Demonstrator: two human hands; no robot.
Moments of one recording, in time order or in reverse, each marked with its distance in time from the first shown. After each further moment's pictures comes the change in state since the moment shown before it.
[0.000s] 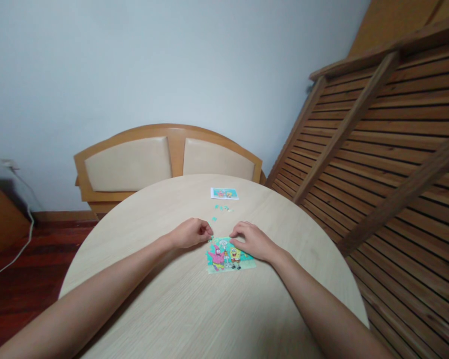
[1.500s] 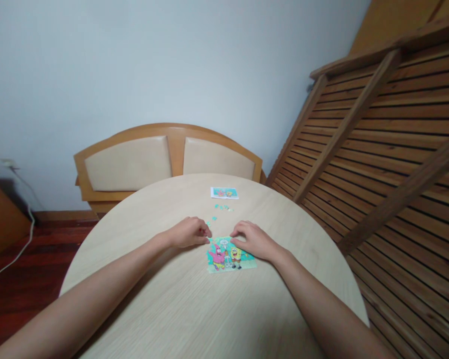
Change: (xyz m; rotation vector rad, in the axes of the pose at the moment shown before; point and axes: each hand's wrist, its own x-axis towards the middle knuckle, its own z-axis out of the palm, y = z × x) left_hand -0.008 0.012 -0.018 0.262 -0.077 0.129; right_hand 0.000 0.001 -0.002 0.005 -0.009 0.011
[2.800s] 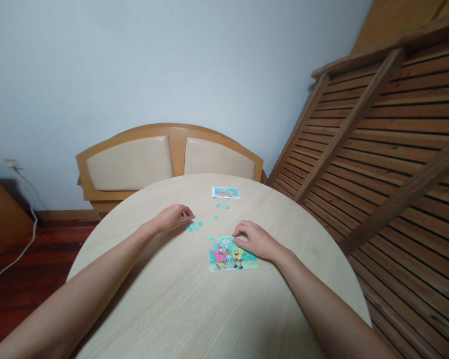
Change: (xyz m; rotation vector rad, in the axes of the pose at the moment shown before) left_hand -0.013 -0.062 -0.025 0.095 0.166 -0.307; right_hand -0.001 0.001 0.000 0.021 -0.009 -0.005
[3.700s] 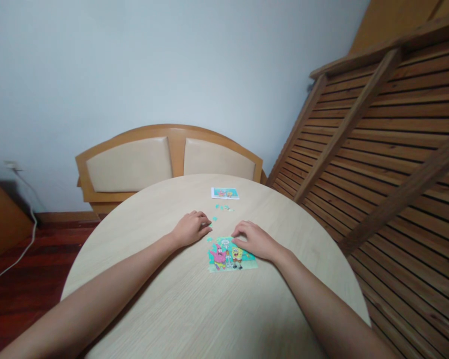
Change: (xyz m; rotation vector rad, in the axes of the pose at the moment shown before) left_hand 0.003 0.050 0.048 0.073 0.140 0.238; right_hand 0.000 -0.002 -0.001 -0.001 -0.003 0.009
